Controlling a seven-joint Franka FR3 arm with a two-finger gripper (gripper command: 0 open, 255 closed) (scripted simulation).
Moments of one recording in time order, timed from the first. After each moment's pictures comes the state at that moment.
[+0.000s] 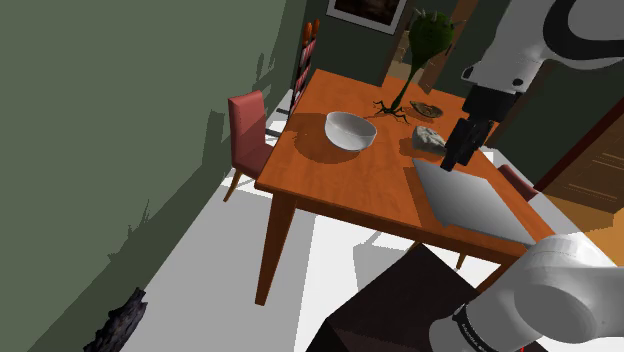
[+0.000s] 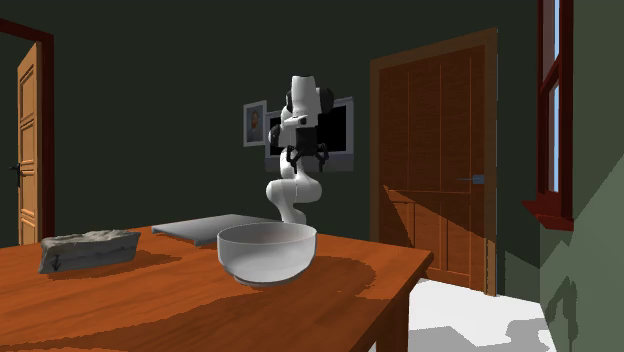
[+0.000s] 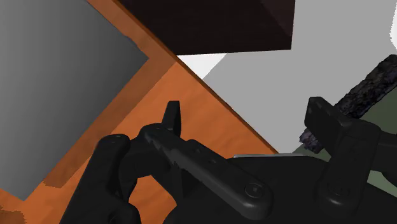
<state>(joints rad) 0.00 -0.83 -0.01 -2.40 0.07 1.43 0.01</state>
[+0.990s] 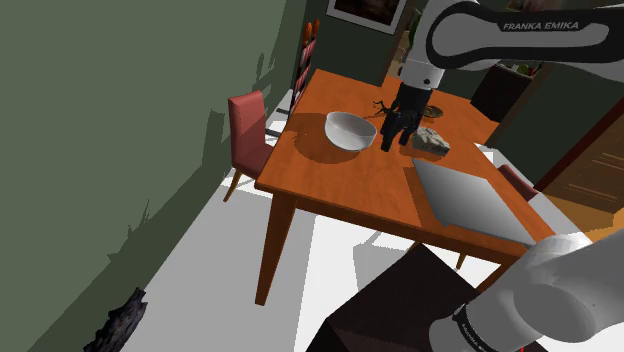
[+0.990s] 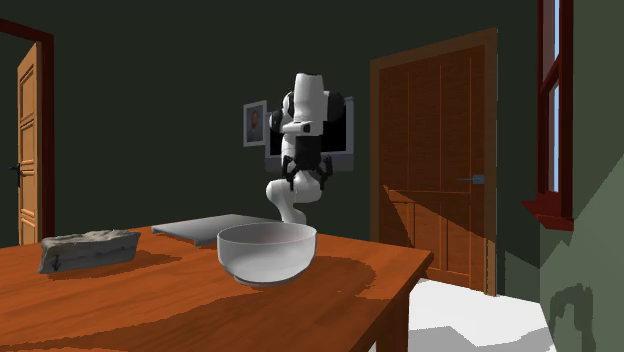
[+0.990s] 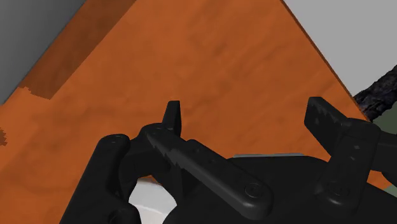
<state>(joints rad) -0.01 -0.36 -0.02 -2.20 -0.01 1.73 -0.07</state>
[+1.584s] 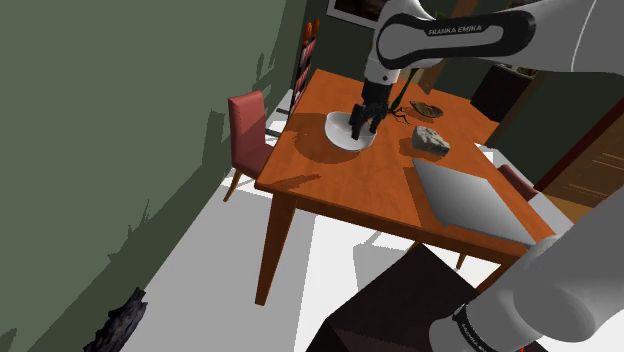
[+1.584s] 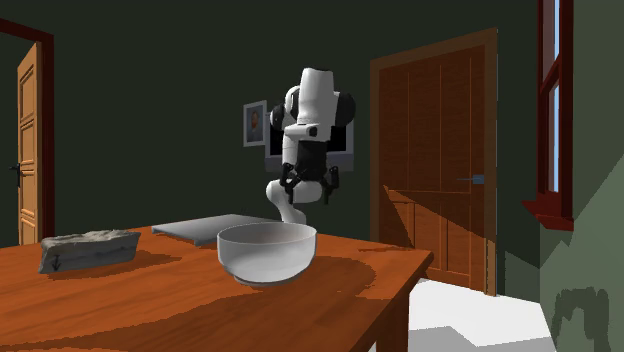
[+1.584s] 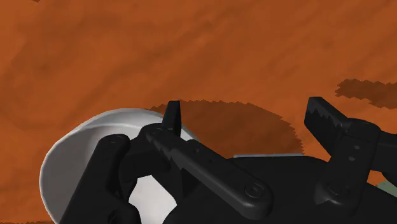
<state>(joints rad) -0.01 -0.03 -0.02 -1.93 -0.07 1.82 -0.09</state>
